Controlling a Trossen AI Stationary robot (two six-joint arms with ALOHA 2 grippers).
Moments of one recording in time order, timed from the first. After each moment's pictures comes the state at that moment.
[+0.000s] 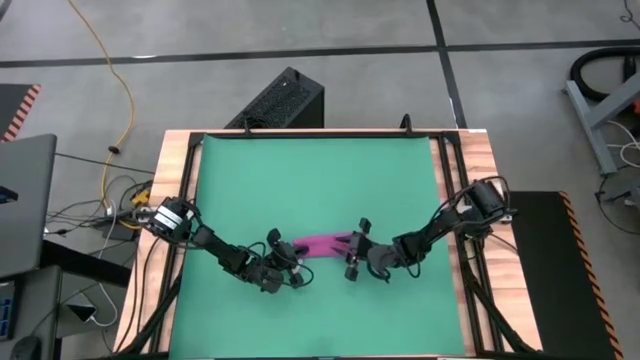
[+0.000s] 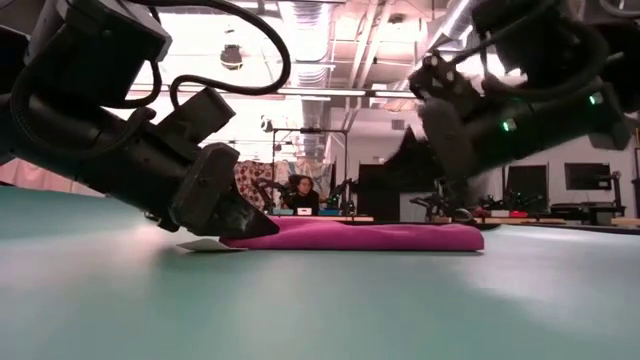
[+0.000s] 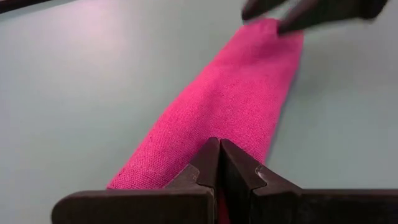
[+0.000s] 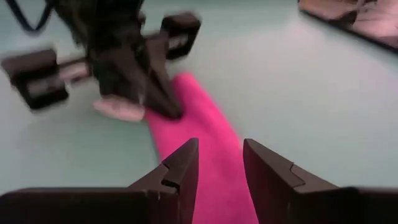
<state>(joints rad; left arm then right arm) -0.48 2.02 0.66 0.63 -0.84 -0.63 0.37 1.86 0.61 0.88 0.65 0.22</state>
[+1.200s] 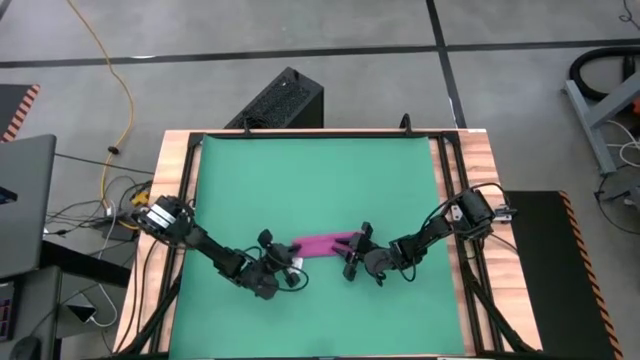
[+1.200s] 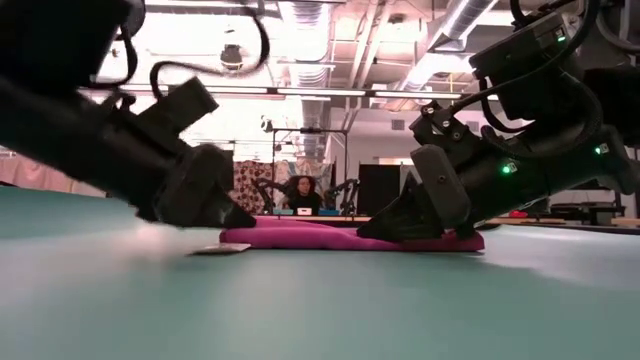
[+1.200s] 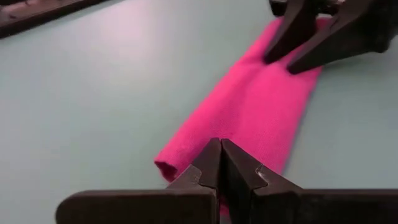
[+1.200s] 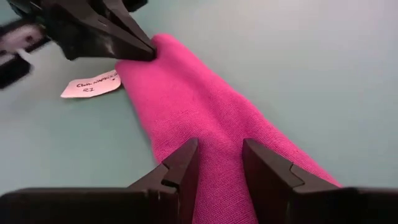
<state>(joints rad) -0.52 1.95 0.66 0.60 -1.02 -0.58 0.37 2.05 0.61 0.86 0.66 0.50</state>
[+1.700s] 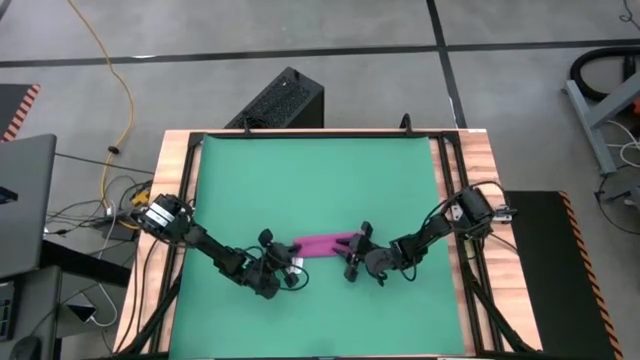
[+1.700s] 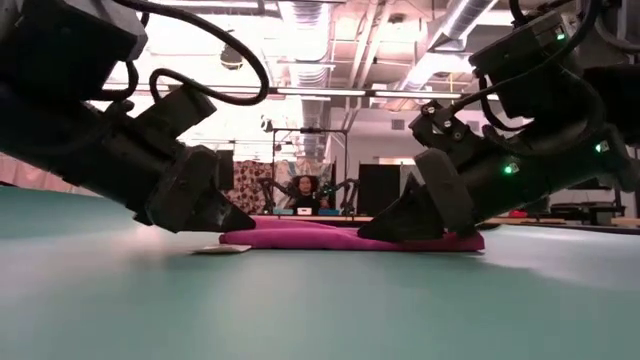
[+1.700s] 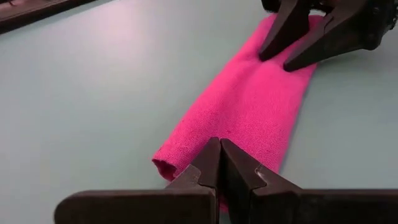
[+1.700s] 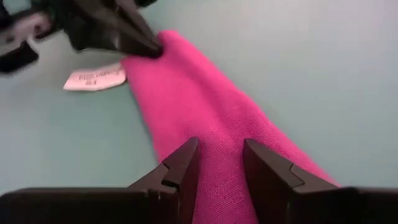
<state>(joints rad) -0.52 1.94 0.66 0.42 -0.96 -0.72 0.39 1.99 0.60 0.89 0.66 0.43</state>
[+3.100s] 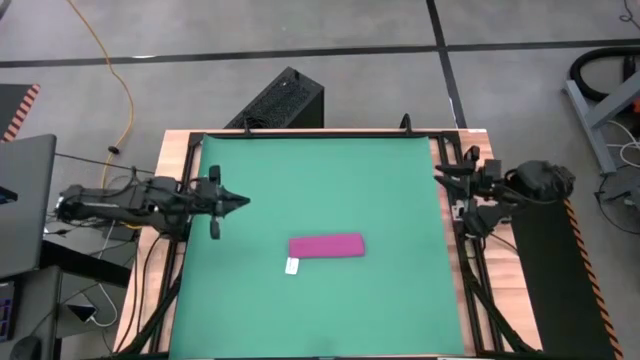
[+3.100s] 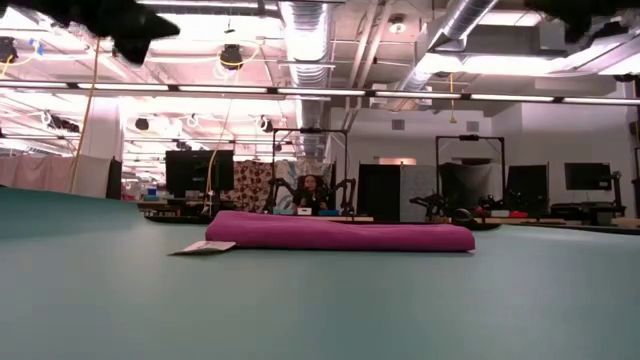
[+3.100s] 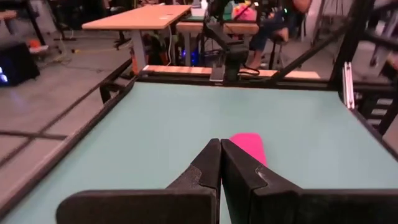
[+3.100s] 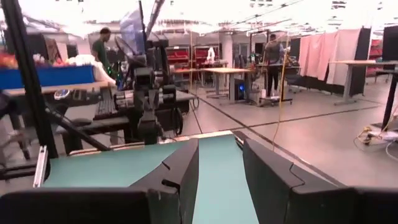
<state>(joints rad) -0.08 0.42 0.50 -0.18 -0.22 -0.02 0.41 0.14 0.57 -0.28 0.66 -0.05</state>
